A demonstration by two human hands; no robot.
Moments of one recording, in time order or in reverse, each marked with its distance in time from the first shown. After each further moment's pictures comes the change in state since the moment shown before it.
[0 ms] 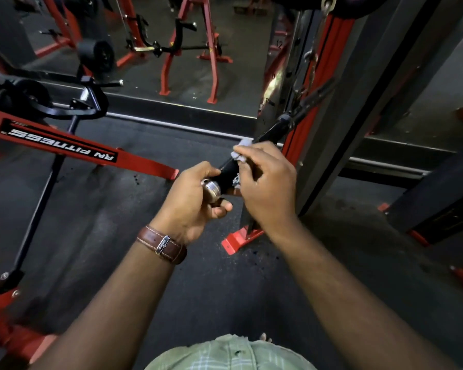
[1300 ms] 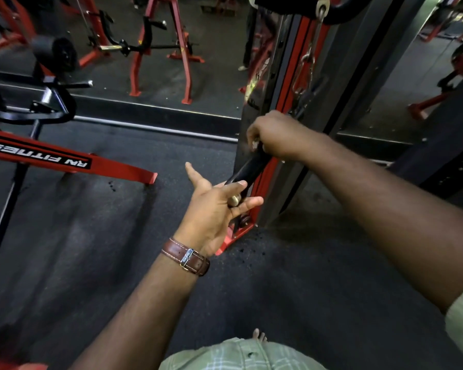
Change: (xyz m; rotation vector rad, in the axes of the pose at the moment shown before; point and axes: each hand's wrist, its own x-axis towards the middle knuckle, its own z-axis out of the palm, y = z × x) left_hand -0.004 -0.019 0.006 -0.233 -0.114 0.067; right_hand 0.109 -0.003 -0.016 -0.776 -0.926 0.041
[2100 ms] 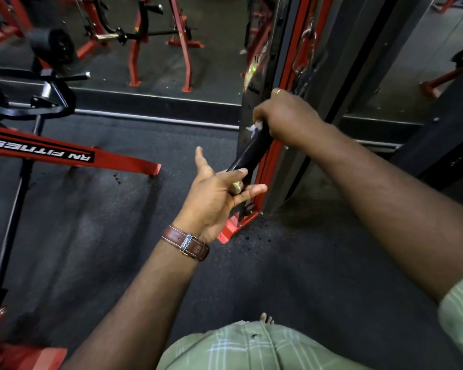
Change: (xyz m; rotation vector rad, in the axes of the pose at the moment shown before) left_hand 0.019 -0.010 -0.009 -0.006 -0.049 -0.063; right_hand 0.001 0.022 0.017 -0.050 0.159 0.017
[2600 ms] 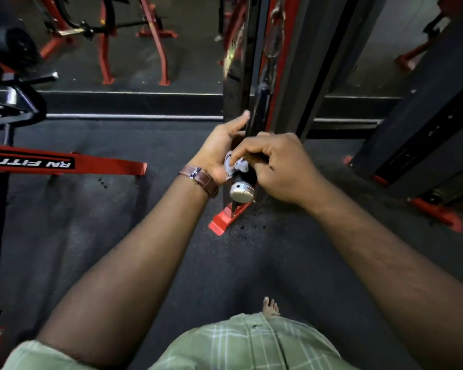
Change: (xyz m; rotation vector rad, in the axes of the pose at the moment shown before) left_hand 0.076 0.017 0.023 0.036 -0.332 -0.463; right_hand -0.097 -0.045 0.024 0.675 0.297 -0.049
